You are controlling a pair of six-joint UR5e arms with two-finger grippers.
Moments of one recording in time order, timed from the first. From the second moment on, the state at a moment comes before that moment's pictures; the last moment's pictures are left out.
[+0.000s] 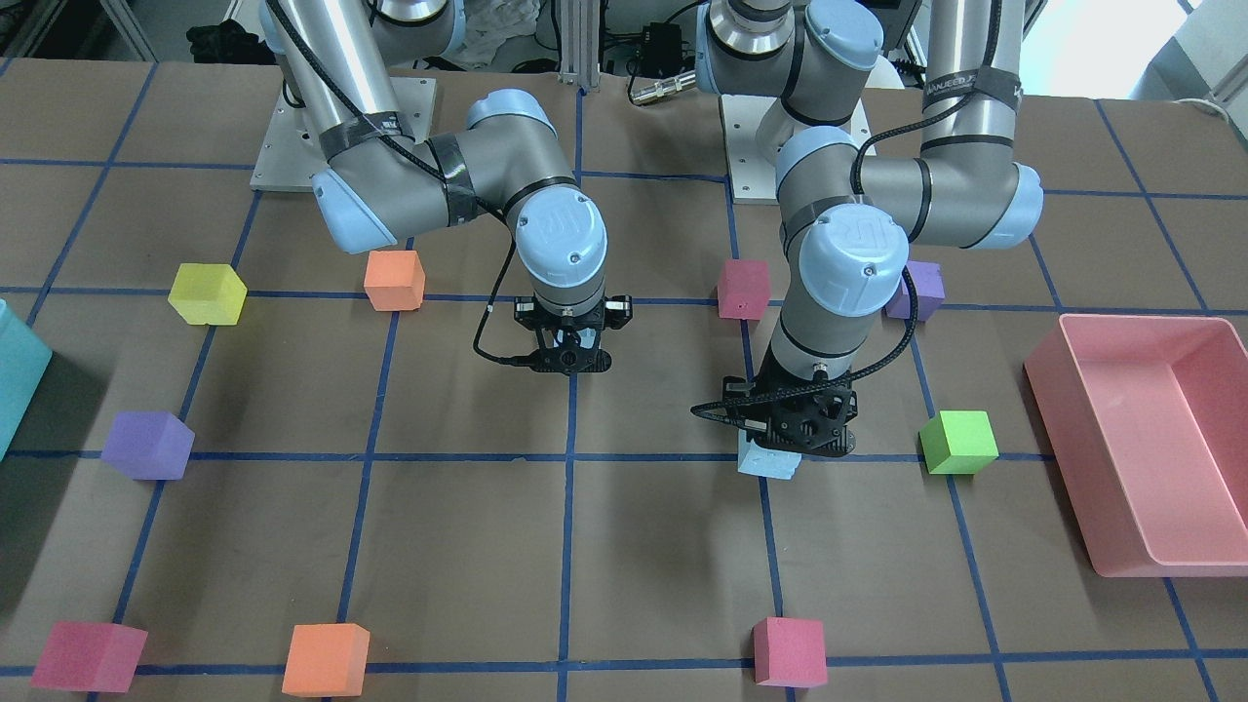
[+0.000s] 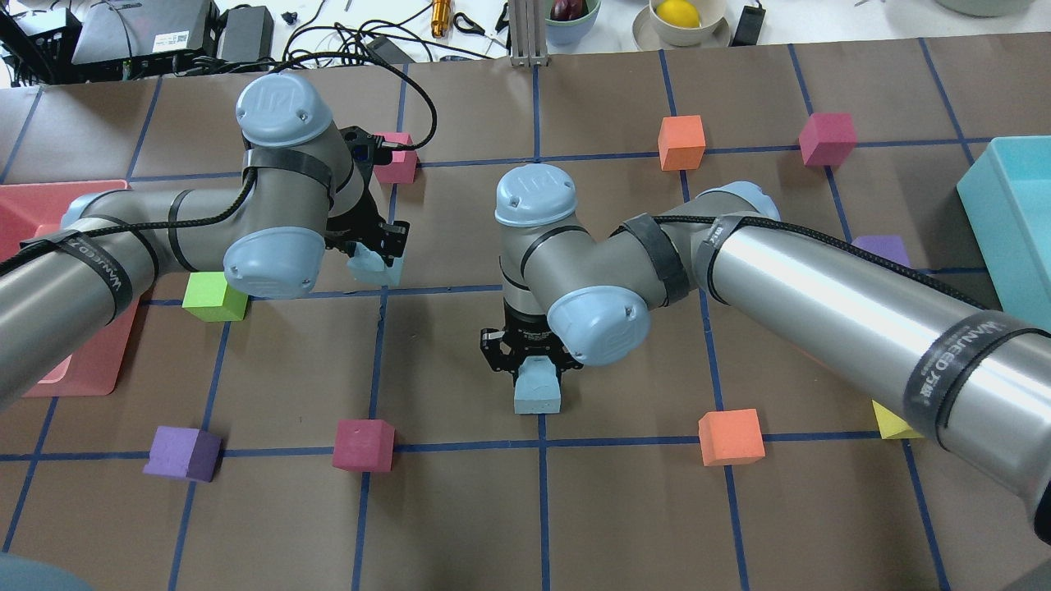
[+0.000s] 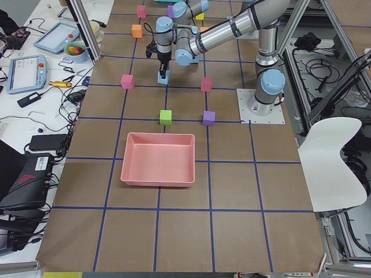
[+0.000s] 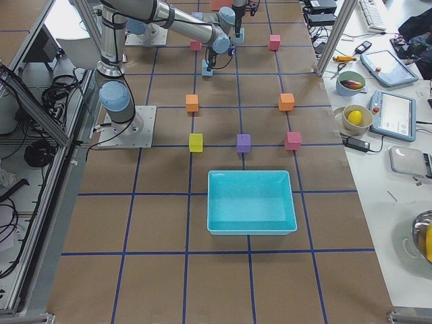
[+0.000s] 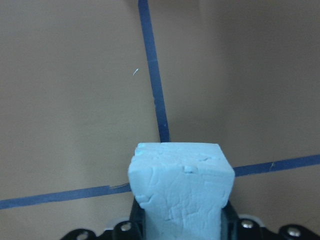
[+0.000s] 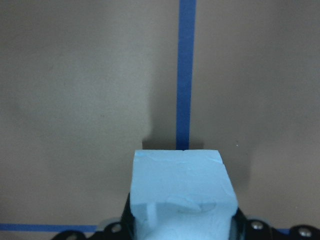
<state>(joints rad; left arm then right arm) -1.62 -1.86 -1.86 -0.92 1.61 0.11 2.01 -1.18 1.81 -1.96 -1.42 0.42</state>
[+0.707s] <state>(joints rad) -1.62 -1.78 -1.86 -1.00 1.58 0.09 1.98 -1.23 1.81 -1.95 -1.42 0.43</state>
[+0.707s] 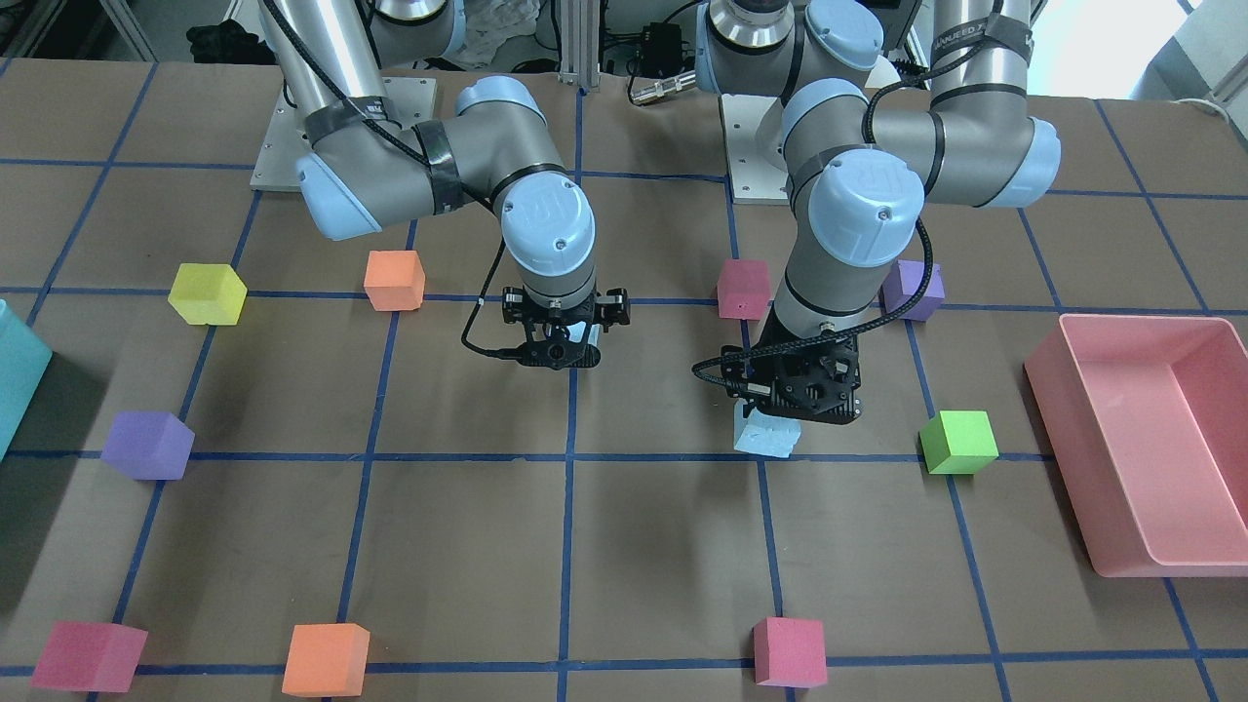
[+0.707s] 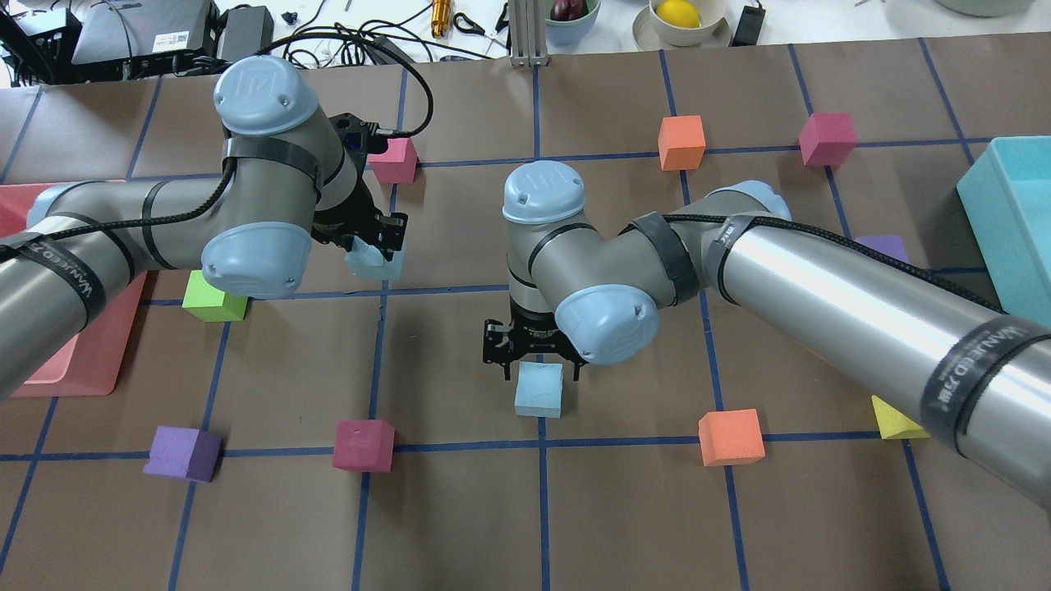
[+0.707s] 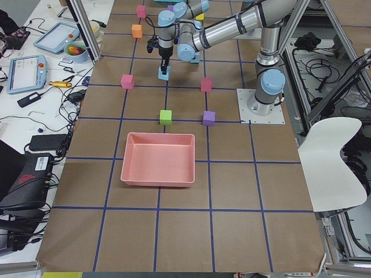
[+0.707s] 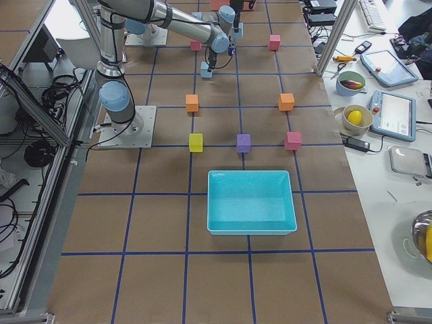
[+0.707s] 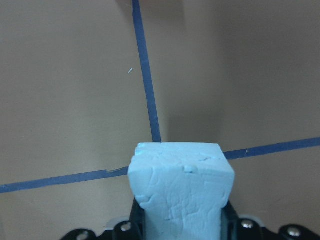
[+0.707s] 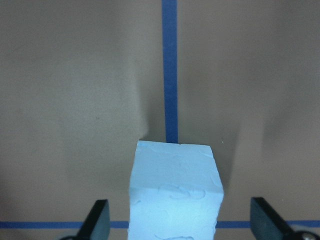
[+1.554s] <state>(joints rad) -1.88 -1.74 -1.86 -1.05 1.56 -0.21 1.58 -1.46 1.65 -1.62 -1.59 0.09</state>
